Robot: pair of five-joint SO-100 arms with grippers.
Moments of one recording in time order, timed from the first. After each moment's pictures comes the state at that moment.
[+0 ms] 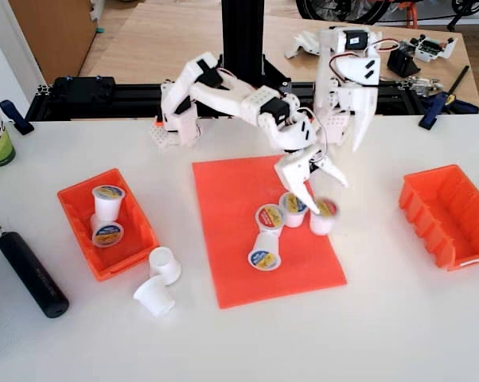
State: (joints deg) arm 0 -41.7 59.6 49.8 56.4 -73.0; arm 1 -1.3 150.0 126.6 76.5 133.6
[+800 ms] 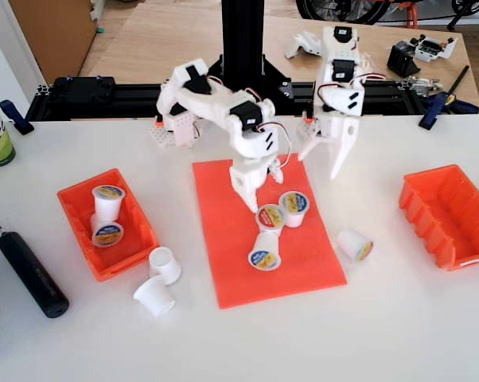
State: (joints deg) arm 0 -29.5 57.9 40.6 93.2 -107.6; arm 1 7.8 149.9 145.2 53.4 140.5
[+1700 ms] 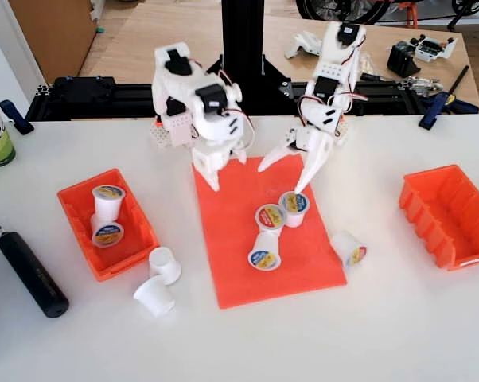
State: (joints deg) arm 0 -21.2 80.9 62.7 102.7 -116.5; arm 1 21.0 130.6 146.0 20.9 114.3
